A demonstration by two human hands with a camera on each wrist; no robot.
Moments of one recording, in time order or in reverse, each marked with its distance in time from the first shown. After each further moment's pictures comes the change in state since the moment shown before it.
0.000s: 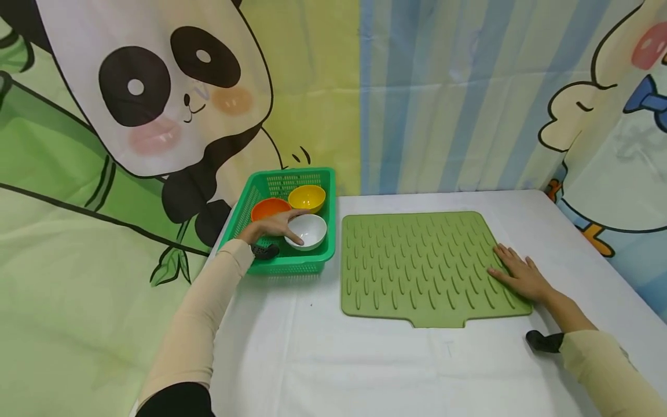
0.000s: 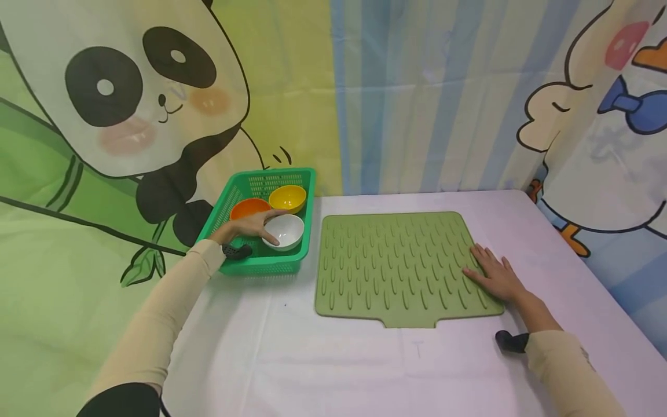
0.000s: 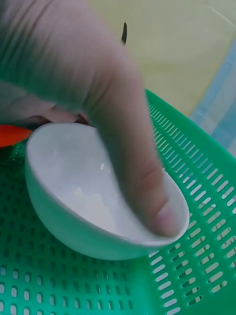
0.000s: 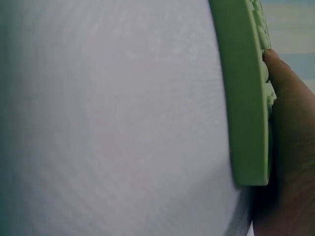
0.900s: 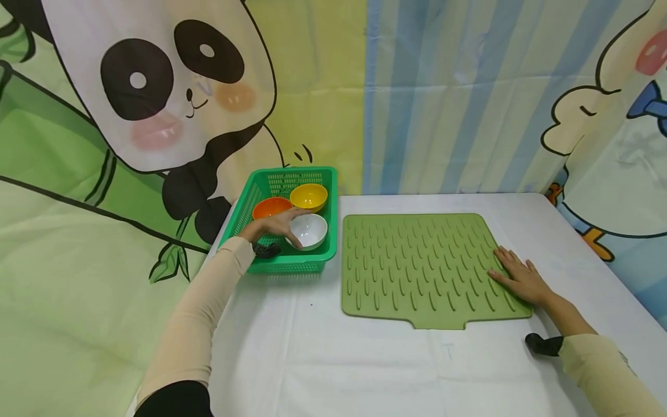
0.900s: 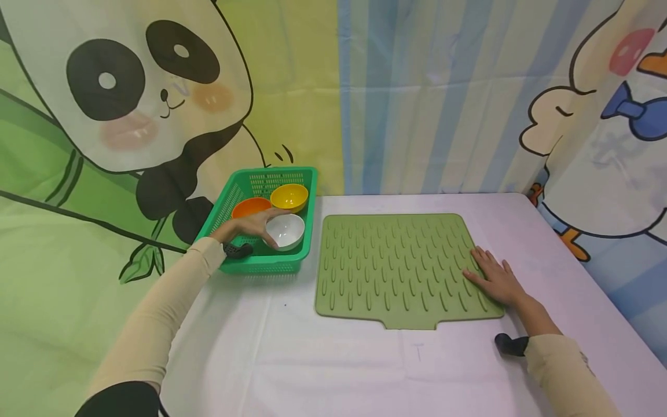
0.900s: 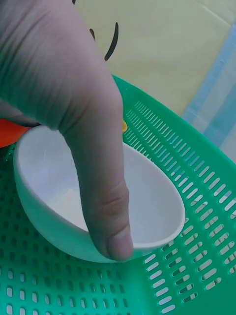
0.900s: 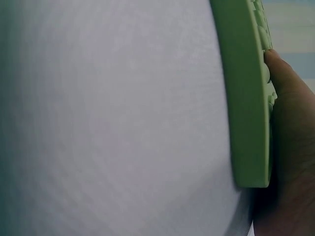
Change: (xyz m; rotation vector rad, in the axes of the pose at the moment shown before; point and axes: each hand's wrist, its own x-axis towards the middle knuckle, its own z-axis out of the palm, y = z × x) left_hand 0.000 0.004 0.002 0.040 -0.034 0.010; right_hand -0.001 -0.002 0.003 -0.019 0.011 0.013
